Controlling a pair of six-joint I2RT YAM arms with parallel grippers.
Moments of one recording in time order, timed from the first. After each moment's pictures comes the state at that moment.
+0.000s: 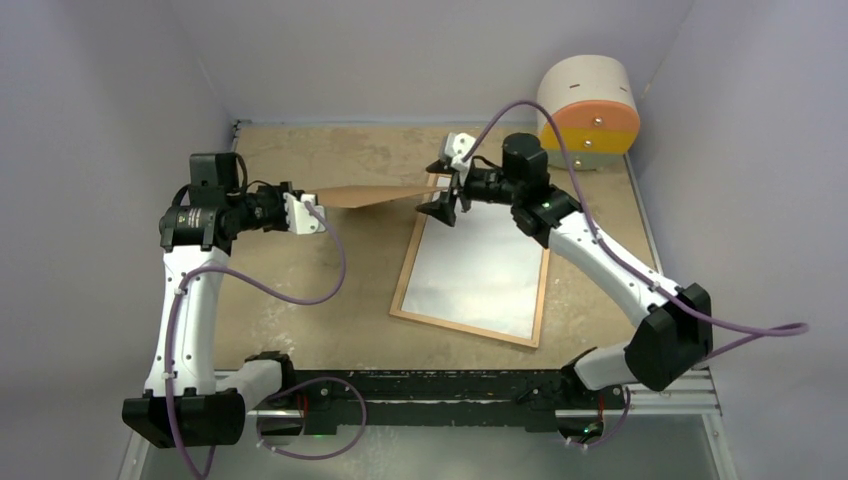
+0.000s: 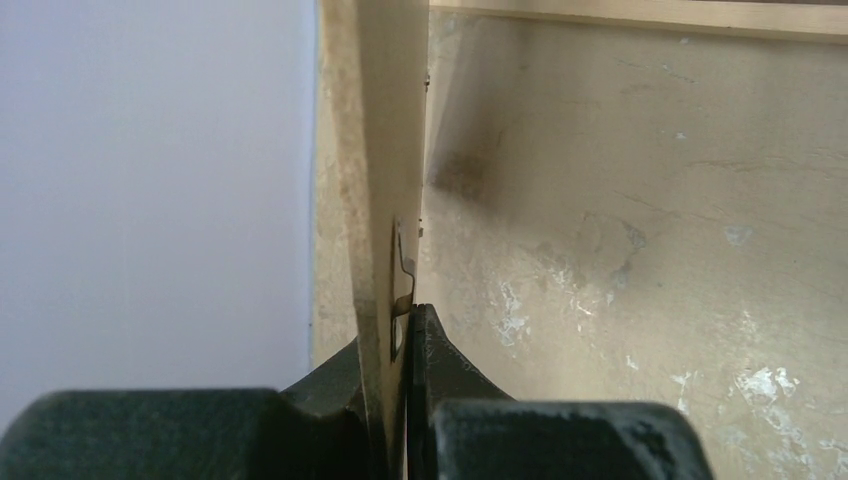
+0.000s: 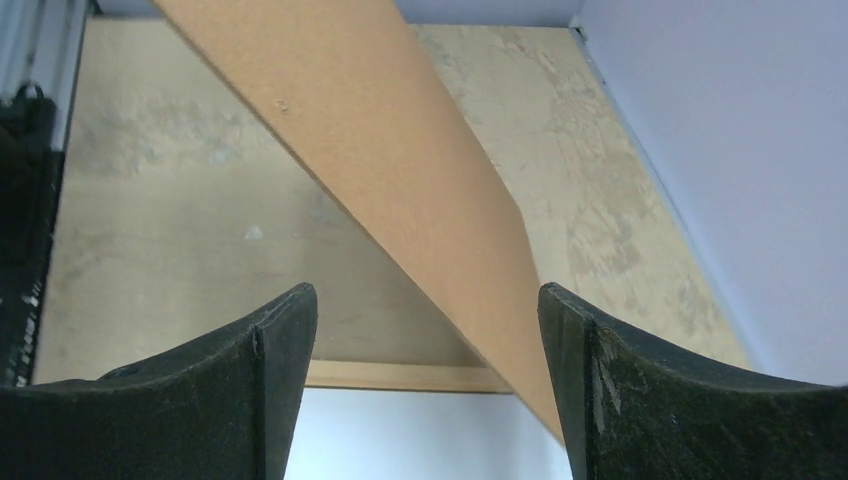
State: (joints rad) left arm 0.05 1.10 1.33 -1.00 0.72 1.51; right arm 0.52 1.40 1.22 -0.03 -0.74 -0.29
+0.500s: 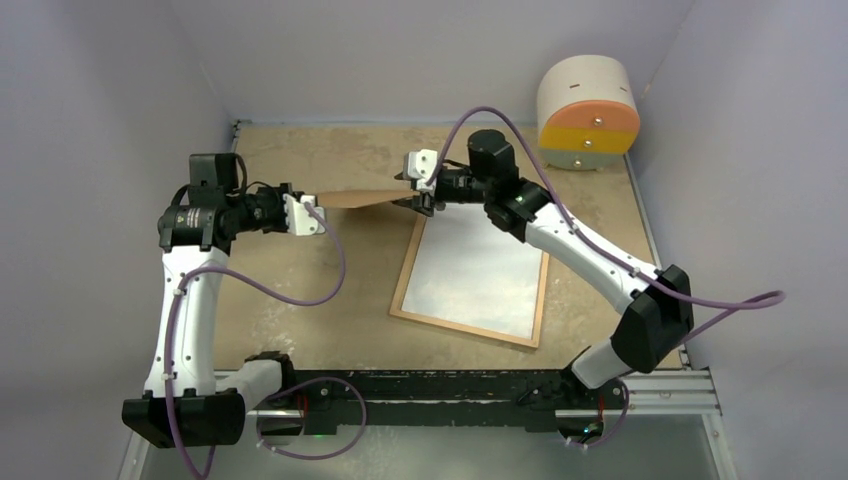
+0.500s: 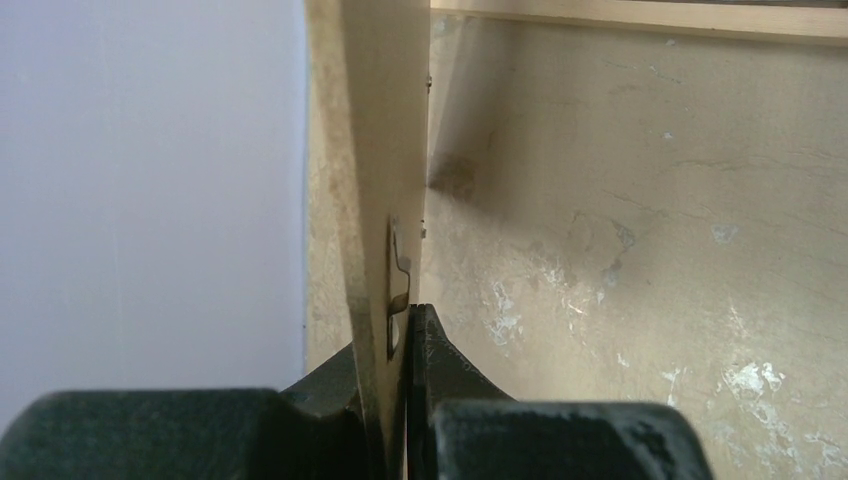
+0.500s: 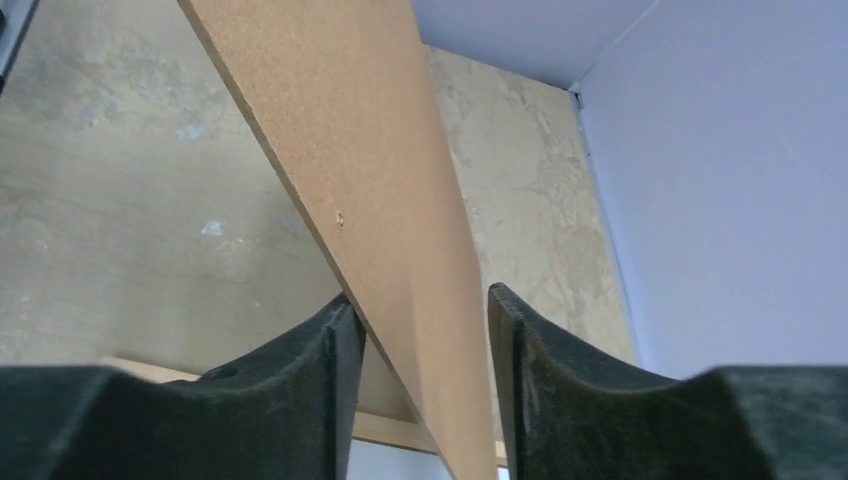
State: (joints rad) left arm 0.05 1.10 1.33 -1.04 0.73 1.52; right arm 0.67 1.51 1.35 -0.10 -0.70 -0.61
